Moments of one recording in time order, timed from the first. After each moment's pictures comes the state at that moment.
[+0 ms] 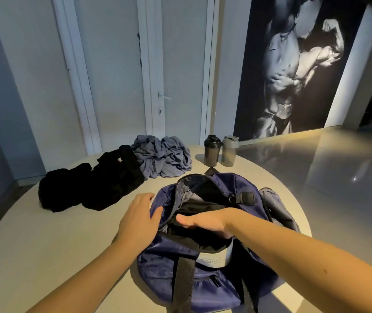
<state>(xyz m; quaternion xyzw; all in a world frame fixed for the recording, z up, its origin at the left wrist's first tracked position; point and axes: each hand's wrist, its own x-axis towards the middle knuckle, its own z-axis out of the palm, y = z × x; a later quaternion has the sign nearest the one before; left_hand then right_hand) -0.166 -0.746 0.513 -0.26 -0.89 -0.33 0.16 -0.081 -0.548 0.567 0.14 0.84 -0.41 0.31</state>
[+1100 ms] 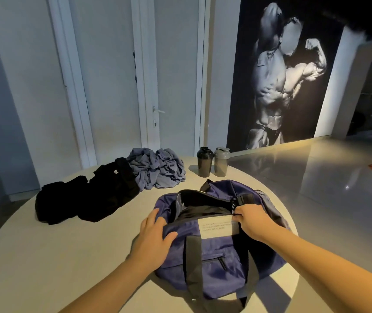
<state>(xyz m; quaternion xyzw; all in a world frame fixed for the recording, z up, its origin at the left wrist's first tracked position) -0.136 -0.719 0.491 -0.31 -0.90 -0.29 0.06 -0.032 -0.418 0.536 0.18 0.97 -0.13 -0.07</state>
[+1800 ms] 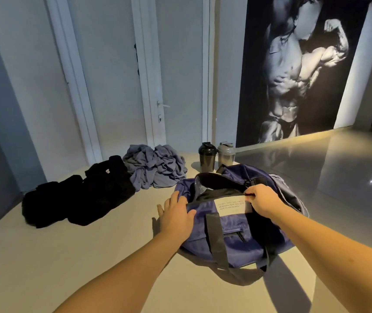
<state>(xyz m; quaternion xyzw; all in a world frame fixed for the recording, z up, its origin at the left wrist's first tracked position) -0.186 -0.583 0.500 -0.25 -0.94 -0.21 0.11 -0.106 -0.308 0.531 0.24 0.95 -0.18 -0.11</state>
